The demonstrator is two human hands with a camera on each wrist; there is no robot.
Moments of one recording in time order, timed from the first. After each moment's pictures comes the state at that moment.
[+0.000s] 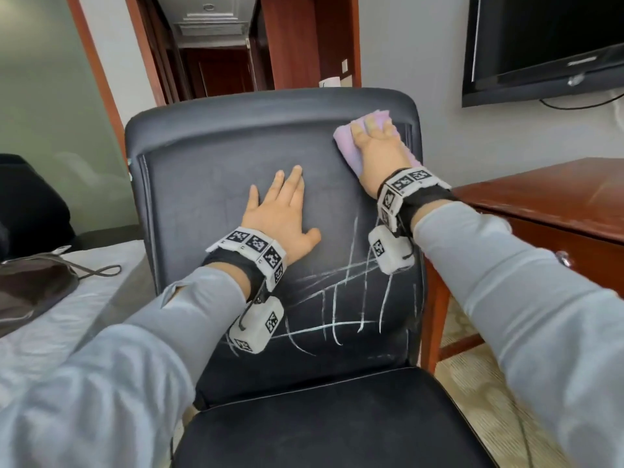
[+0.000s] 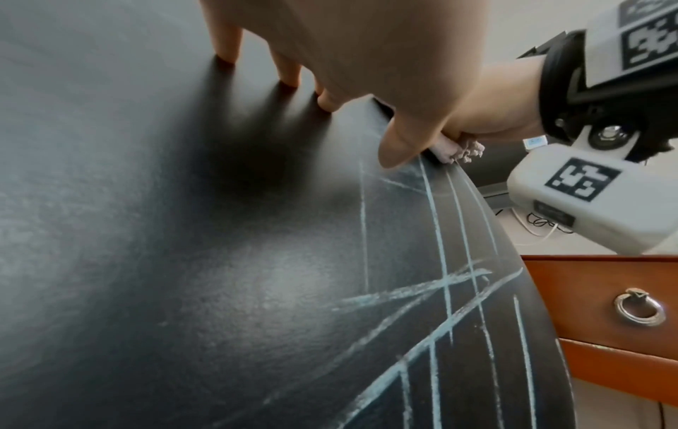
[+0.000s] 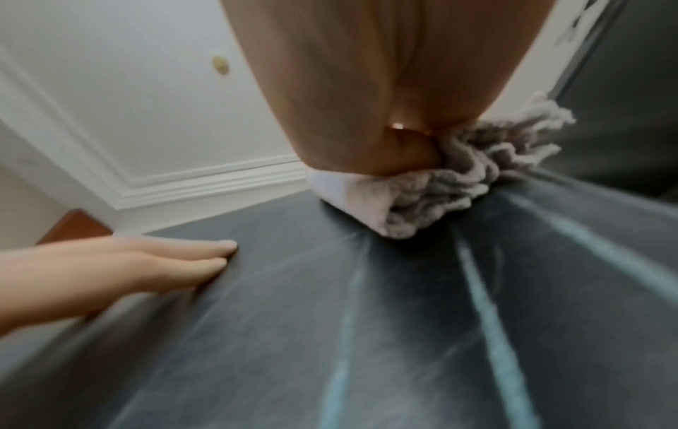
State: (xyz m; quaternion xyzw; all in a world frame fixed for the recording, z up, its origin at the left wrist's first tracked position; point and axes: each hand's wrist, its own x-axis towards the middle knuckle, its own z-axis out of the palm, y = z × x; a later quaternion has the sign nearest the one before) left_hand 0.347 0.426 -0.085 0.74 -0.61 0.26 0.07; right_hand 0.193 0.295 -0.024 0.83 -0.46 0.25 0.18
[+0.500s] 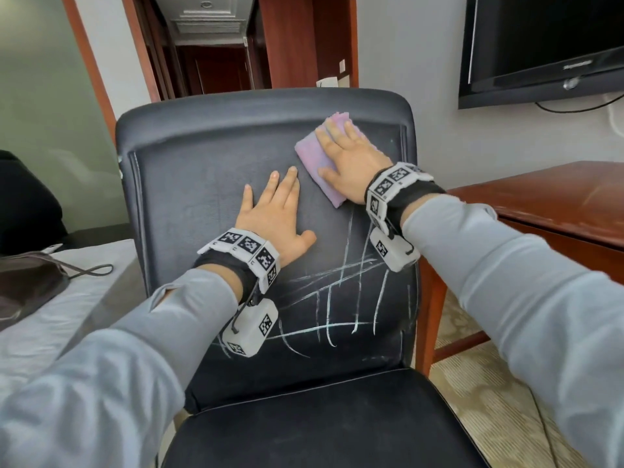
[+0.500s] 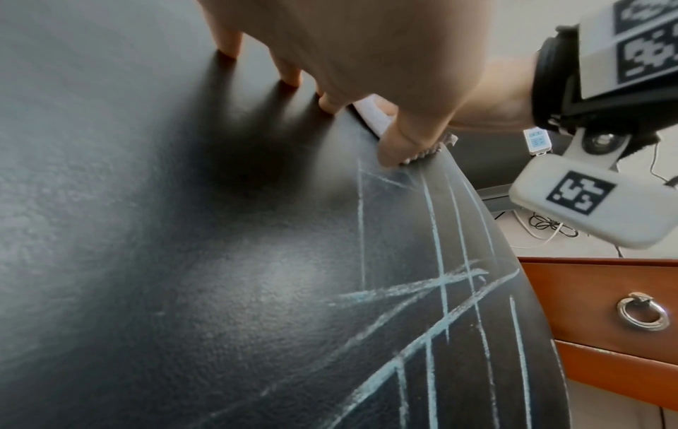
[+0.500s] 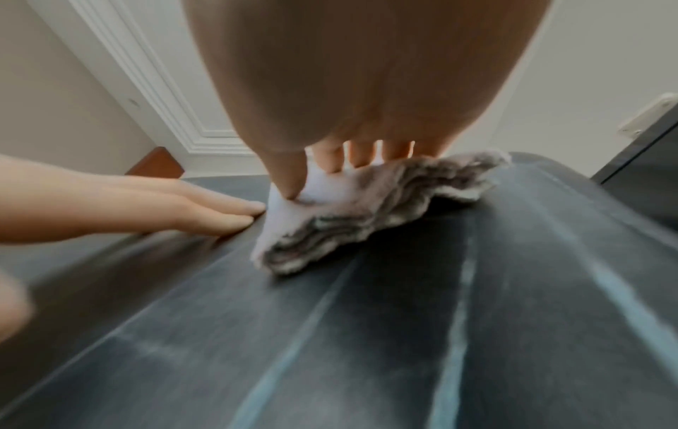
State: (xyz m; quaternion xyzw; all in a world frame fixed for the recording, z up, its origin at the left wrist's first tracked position) left_hand 0.349 0.422 -0.089 0.74 -0.61 0.27 0.08; right_hand 0.208 0.289 -0.028 0.89 -0.33 0.26 0.16
